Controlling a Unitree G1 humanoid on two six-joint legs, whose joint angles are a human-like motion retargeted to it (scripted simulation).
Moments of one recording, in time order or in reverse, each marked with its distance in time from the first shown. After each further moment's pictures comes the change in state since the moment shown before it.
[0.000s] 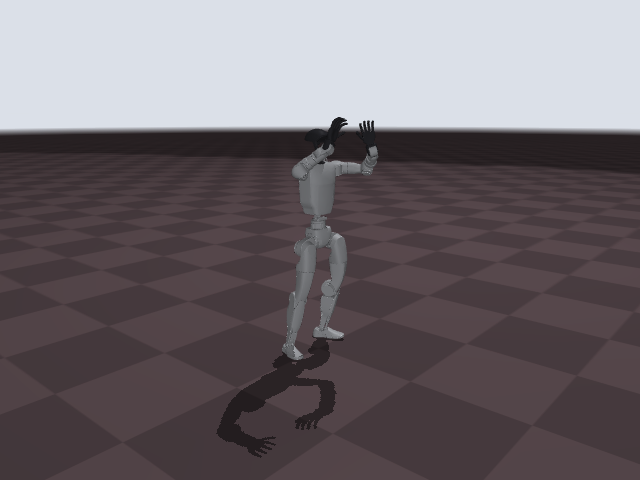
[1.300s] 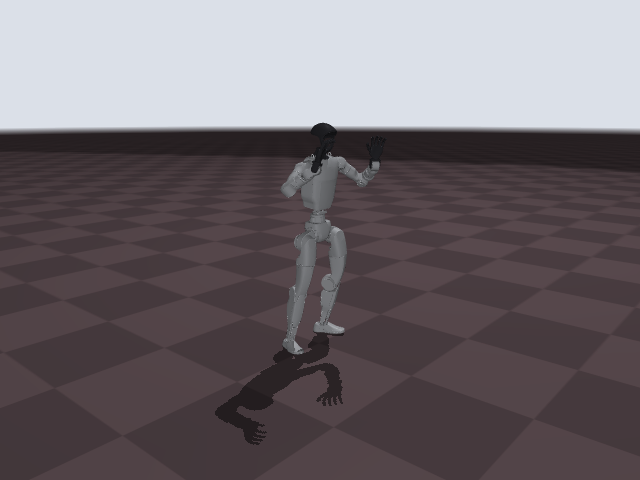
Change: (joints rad) left arm 0.793 -0.003 0.552 -0.528 0.008 0.042 -0.104; right arm 1.175 0.119 -0.943 -0.666 0.177 -0.086 0.106; waist 0.006 0.003 0.110; left_leg -0.045 -0.009 -0.044 0.011 0.013 0.015; right_leg -0.009 -0.010 -0.037 -0.013 0.010 -0.006
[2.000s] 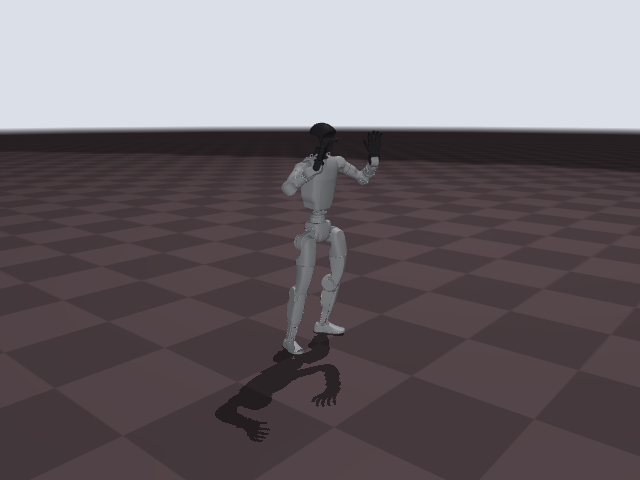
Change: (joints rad) left arm -0.095 0.024 -0.021 0.014 0.008 -0.011 0.009; right arm -0.049 -0.037 0.065 0.002 -0.016 -0.020 0.004; waist 0.009 0.000 -0.020; left_leg -0.001 0.000 0.003 -0.002 -0.001 -0.001; right_leg -0.001 0.000 0.000 -0.003 -0.004 -0.004
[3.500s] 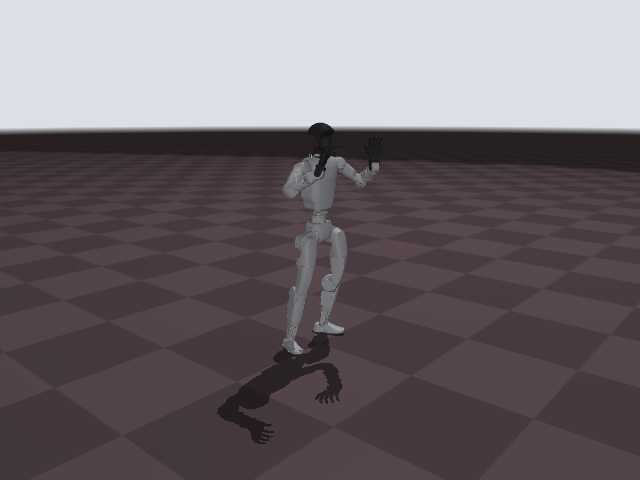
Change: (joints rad) left arm 0.221 -0.021 0.059 -0.012 0.105 -0.006 0.102; right arm -0.065 0.089 0.192 0.154 -0.126 0.012 -0.080; waist -0.030 0.000 -0.044; left_leg 0.017 -0.001 0.015 -0.007 -0.008 -0.007; right_leg 0.004 0.000 0.013 0.004 -0.010 0.001
